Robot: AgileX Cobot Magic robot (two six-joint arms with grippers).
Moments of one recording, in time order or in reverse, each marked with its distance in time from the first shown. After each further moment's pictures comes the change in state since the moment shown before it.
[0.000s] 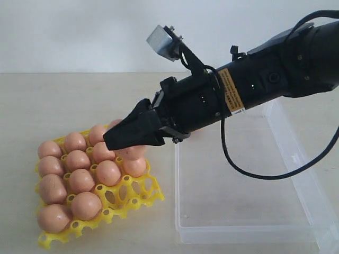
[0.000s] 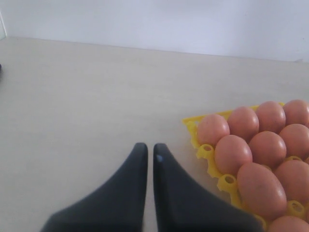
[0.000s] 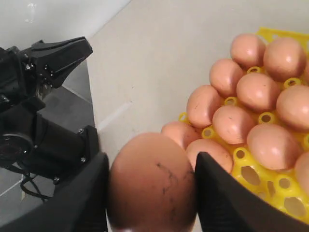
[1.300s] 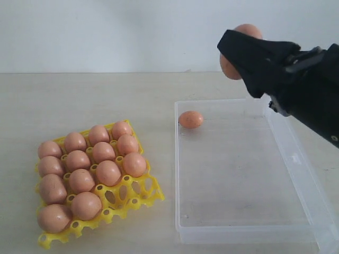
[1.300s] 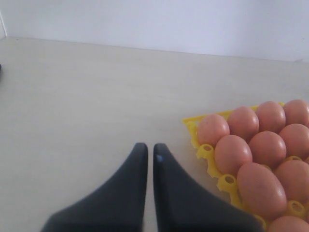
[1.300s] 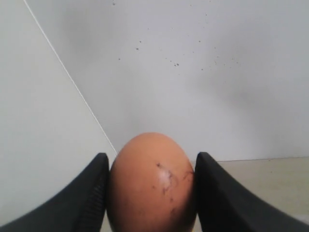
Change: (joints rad) left arm 0.000 0.000 0.000 0.000 0.000 0.000; right arm 0.115 -0.613 0.670 1.685 0.169 -1.284
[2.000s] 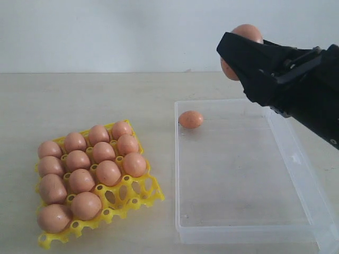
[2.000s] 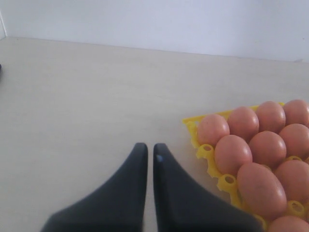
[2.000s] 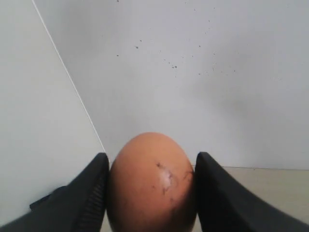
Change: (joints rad) left arm 0.000 0.000 0.000 0.000 0.000 0.000; right arm 0.000 0.000 0.011 0.009 -0.002 -0.128
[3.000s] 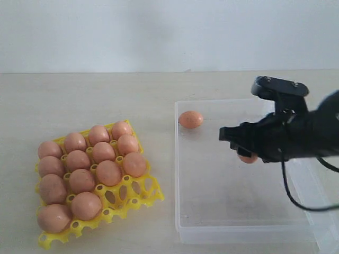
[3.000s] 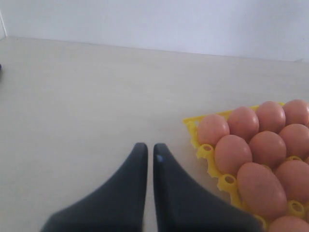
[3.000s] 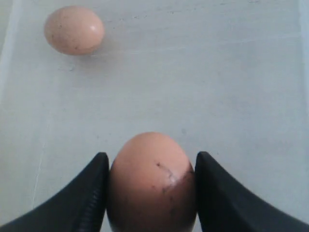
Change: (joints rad) left arm 0.000 0.000 0.000 0.000 0.000 0.000; right arm -0.213 0.509 -0.283 0.624 0.782 -0.567
